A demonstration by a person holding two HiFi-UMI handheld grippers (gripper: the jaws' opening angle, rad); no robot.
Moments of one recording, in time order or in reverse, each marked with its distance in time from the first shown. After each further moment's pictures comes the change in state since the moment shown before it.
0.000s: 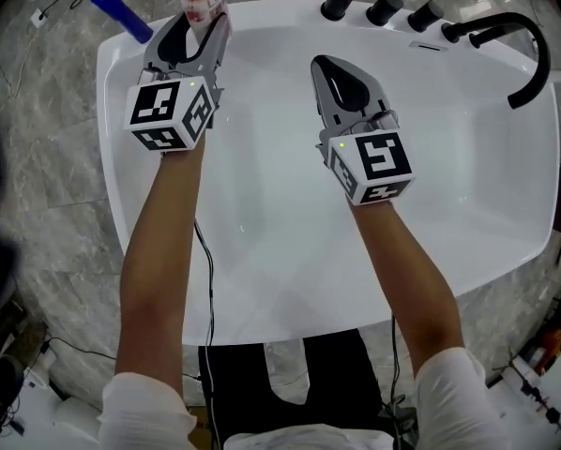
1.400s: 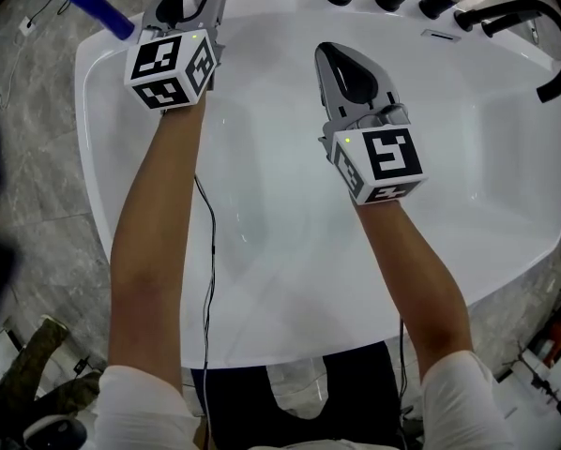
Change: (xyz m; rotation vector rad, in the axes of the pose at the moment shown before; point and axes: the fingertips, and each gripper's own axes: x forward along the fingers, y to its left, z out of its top) left arm 0.060 0.028 -0.034 0.029 -0.075 0.014; right arm 0.017 -0.006 -0.030 -0.021 -0.044 -0.062
